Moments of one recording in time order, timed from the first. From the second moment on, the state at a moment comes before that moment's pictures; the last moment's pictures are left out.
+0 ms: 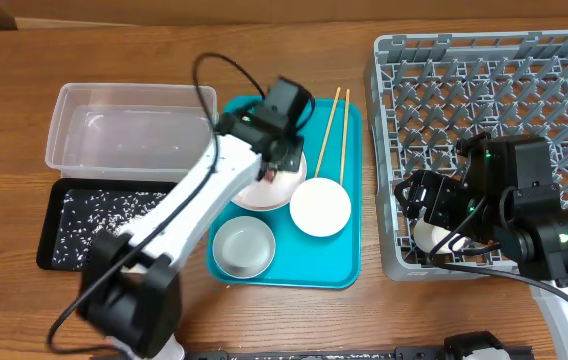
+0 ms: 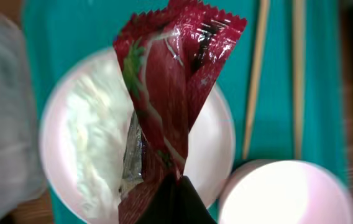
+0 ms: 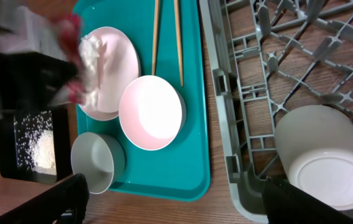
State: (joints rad) left arm -0.53 1.79 1.49 -0.86 -0.11 -0.32; right arm 0.16 1.07 1.20 -1.17 -0.29 0.47
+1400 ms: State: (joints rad) left arm -0.41 2.05 1.47 -0.88 -0.15 -0.26; right arm 0.16 1.07 1.20 -1.19 -0.29 0.47
